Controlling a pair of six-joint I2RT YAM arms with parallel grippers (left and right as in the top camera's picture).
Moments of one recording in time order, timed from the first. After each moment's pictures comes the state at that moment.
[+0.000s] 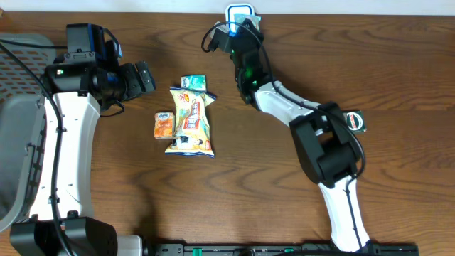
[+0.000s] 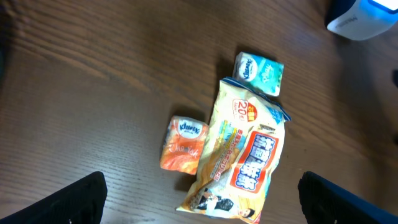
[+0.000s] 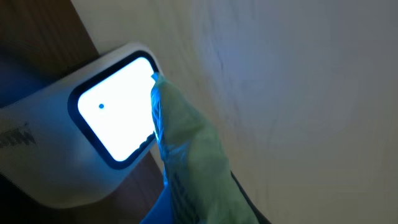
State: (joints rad) left arm 0.08 1.57 1.53 -1.07 0.17 -0.30; right arm 0.51 2.32 1.65 0.44 0.53 -1.11
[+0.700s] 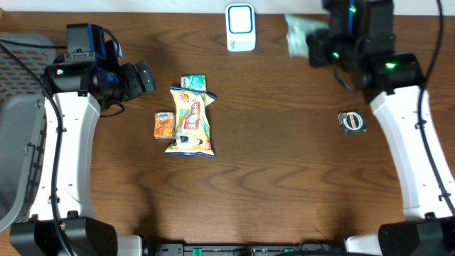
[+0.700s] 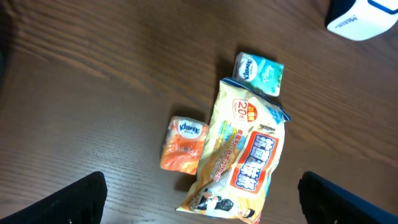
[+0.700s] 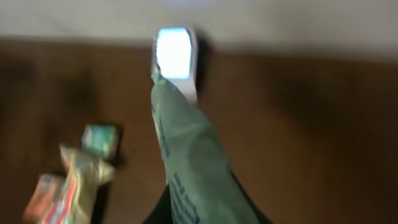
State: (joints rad) left arm 0.08 1.57 1.53 -1.07 0.17 -0.30; right arm 0.14 1.62 1.66 -0.83 -0.21 0.13
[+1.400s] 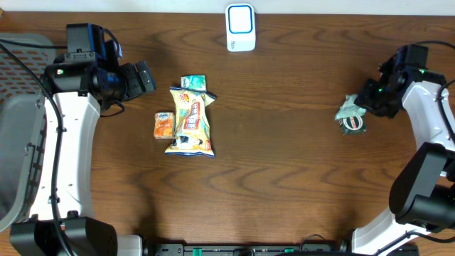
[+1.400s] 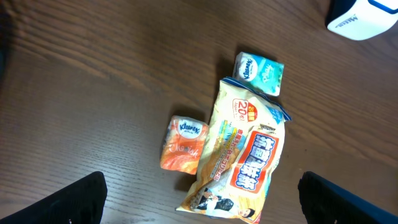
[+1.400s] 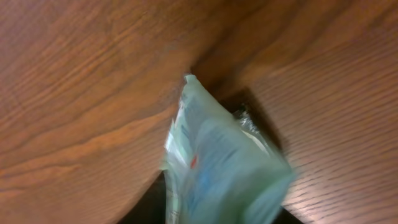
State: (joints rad) left arm 0.08 1.57 1.53 -1.07 0.17 -0.30; right arm -0.26 1.85 1.40 -0.84 -0.18 0.25
